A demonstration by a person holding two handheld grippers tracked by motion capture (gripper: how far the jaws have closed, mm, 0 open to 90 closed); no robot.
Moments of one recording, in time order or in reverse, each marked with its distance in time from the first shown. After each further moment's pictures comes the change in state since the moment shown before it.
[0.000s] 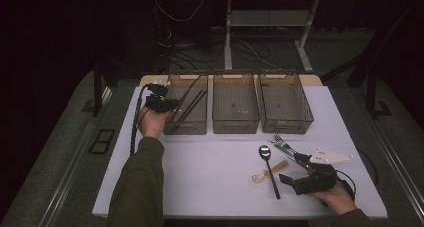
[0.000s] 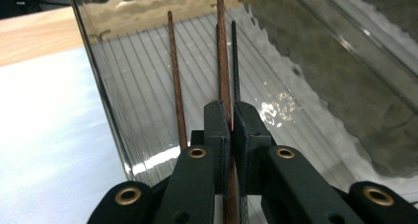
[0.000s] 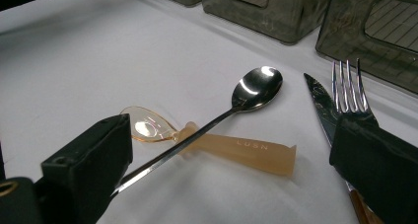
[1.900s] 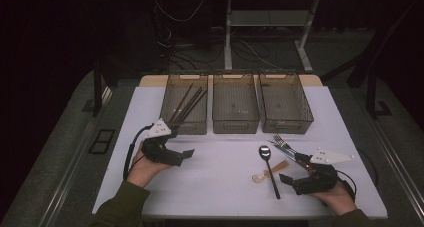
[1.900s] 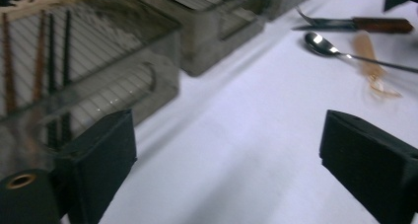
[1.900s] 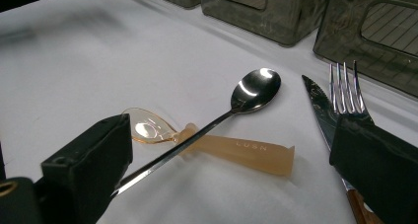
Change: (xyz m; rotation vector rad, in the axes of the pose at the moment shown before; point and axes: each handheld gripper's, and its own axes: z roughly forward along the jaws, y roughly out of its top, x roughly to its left) left arm -0.076 -0.104 -0.077 -0.153 -0.326 0.254; right arm 0.001 0.001 -0.002 -0.004 -0.006 -0.002
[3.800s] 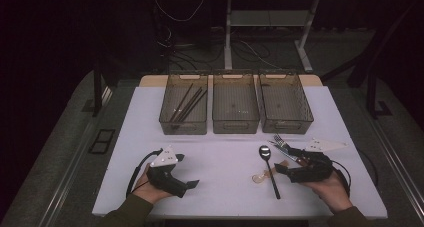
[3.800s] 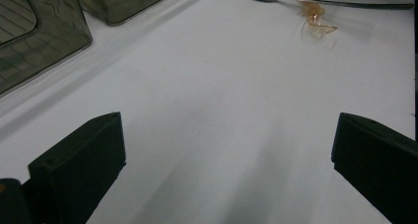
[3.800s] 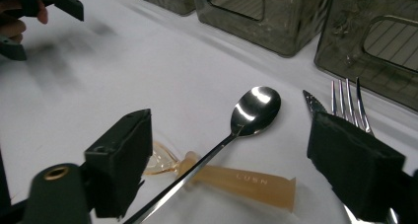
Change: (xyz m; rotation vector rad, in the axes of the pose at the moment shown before) left arm -0.039 -0.043 0.005 0.043 -0.113 0.051; right arm -0.003 0.027 0.010 0.049 0.003 0.059
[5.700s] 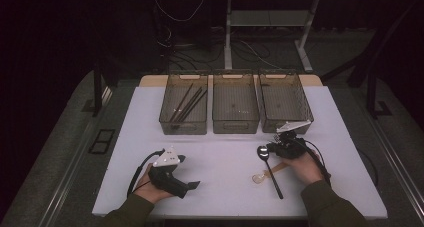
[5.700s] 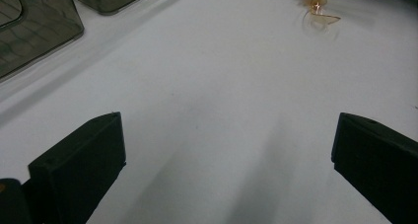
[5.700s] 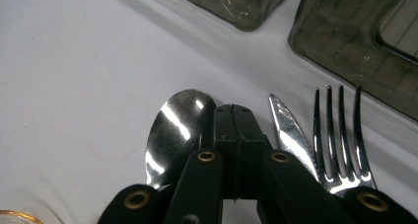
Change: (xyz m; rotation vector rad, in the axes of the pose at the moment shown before) left arm 0.000 -0.001 0.005 0.028 -0.008 -0.003; right arm -0.028 0.030 0.076 0.255 -0.143 0.035
